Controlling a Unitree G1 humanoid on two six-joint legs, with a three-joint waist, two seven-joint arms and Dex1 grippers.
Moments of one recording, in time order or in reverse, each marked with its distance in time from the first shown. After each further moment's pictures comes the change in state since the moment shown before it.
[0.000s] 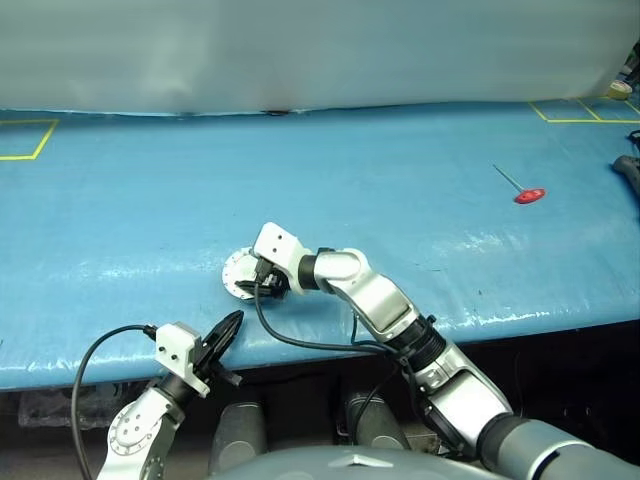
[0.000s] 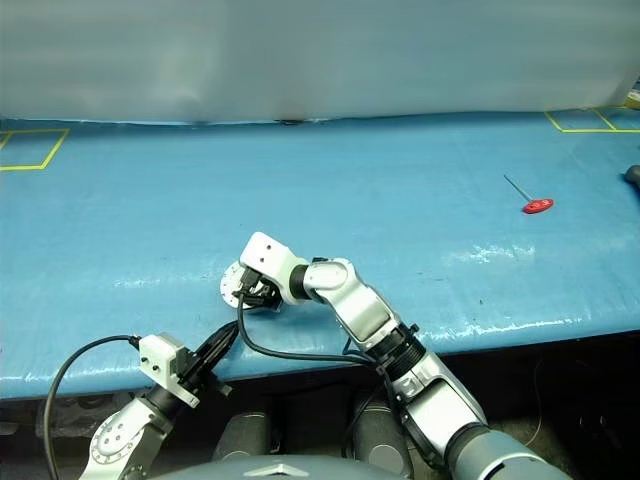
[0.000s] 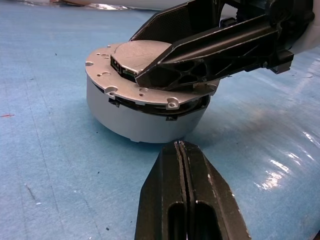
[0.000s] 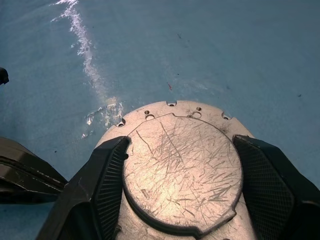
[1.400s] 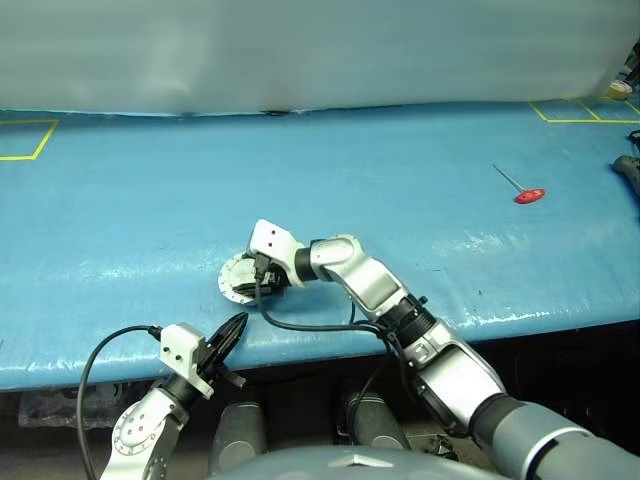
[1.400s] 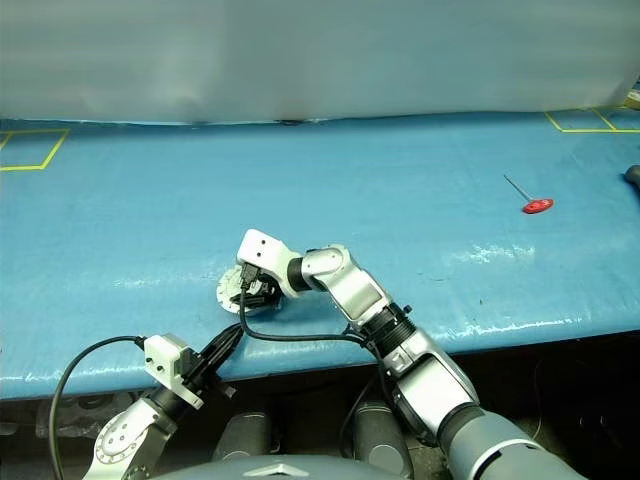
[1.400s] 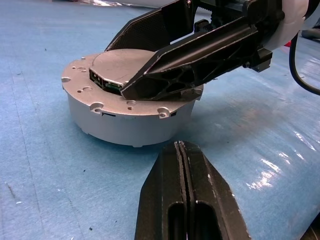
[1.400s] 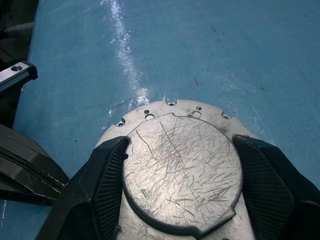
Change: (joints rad) left arm 0.000 0.001 -0.023 0.000 -0.008 0.008 0.000; right arm -0.132 0.019 -0.020 0.219 0.008 -0.079 0.201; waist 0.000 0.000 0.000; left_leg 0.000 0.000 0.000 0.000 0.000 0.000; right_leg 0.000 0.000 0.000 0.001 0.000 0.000
